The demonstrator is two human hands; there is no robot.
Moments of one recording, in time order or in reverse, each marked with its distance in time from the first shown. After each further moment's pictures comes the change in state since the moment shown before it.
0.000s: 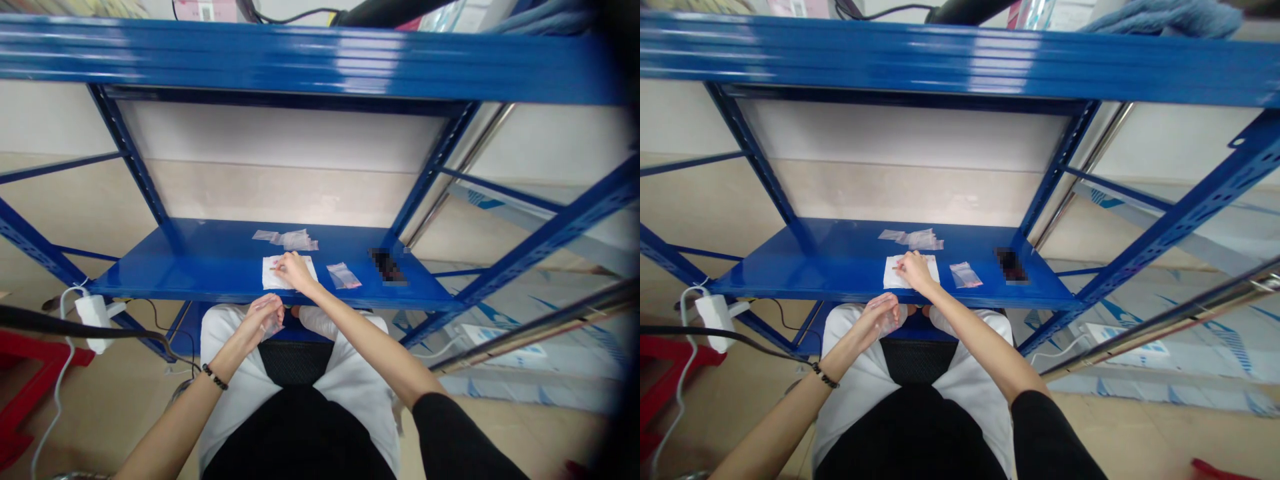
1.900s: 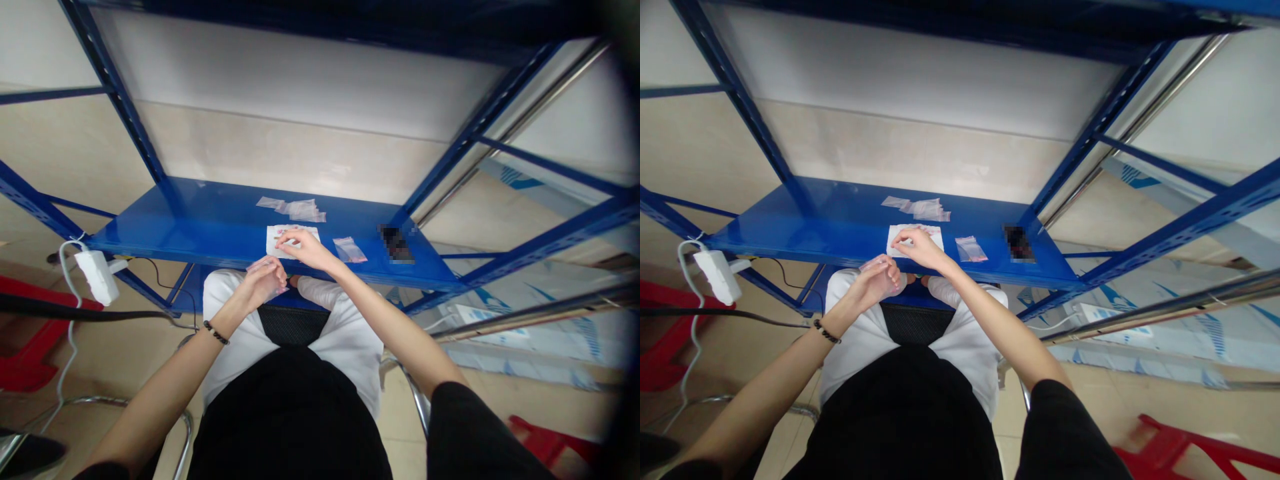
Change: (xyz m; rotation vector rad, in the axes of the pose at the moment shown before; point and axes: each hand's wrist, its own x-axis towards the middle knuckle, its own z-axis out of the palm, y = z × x) left_hand -0.008 0.019 0.005 -0.224 -0.072 0.029; right_hand -0.024 -0.040 -0.058 0.606 -0.151 -0.128
